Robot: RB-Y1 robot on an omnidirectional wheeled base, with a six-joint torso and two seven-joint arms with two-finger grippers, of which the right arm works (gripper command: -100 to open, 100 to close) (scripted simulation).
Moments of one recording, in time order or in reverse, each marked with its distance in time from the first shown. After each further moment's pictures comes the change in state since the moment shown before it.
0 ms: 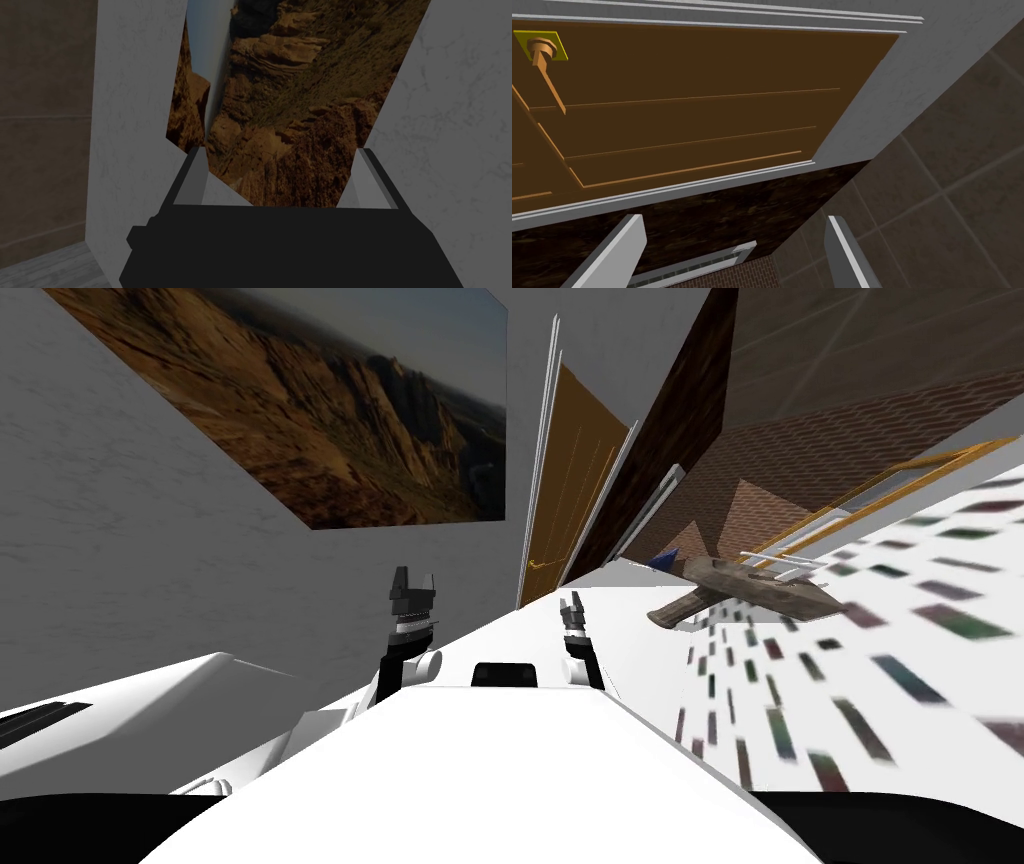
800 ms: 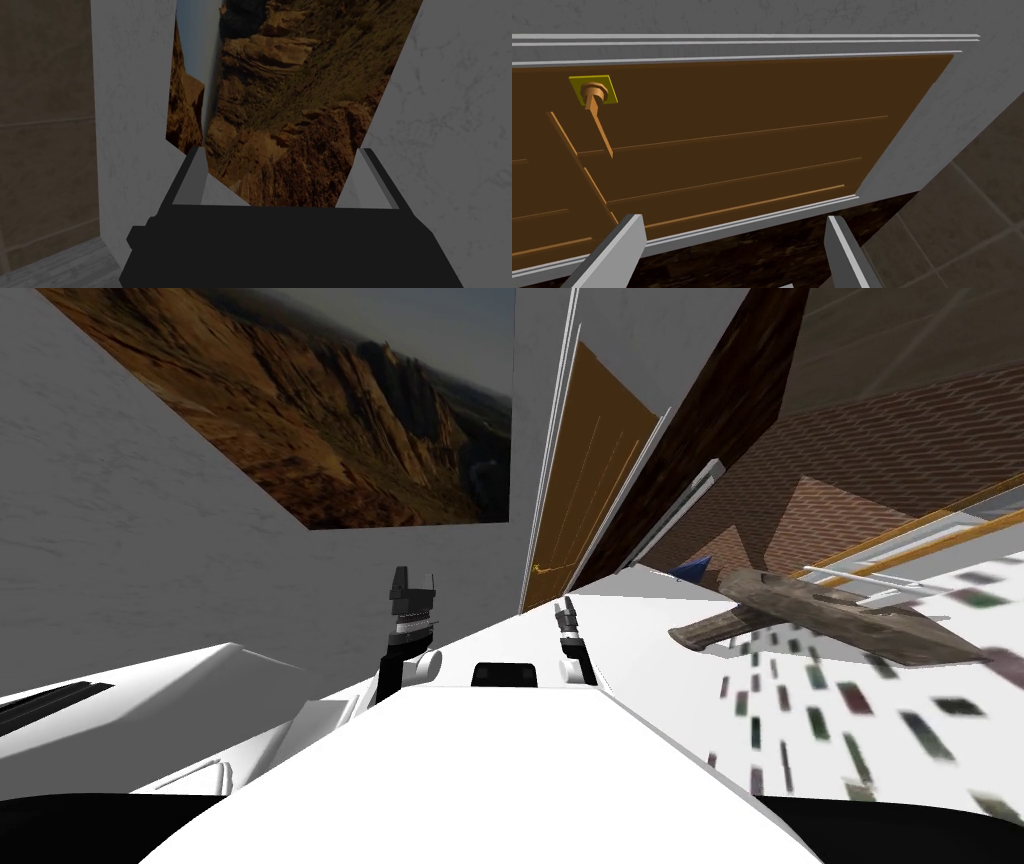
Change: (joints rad) arm -0.075 -0.056 0.036 0.207 -0.030 -0.075 -0.037
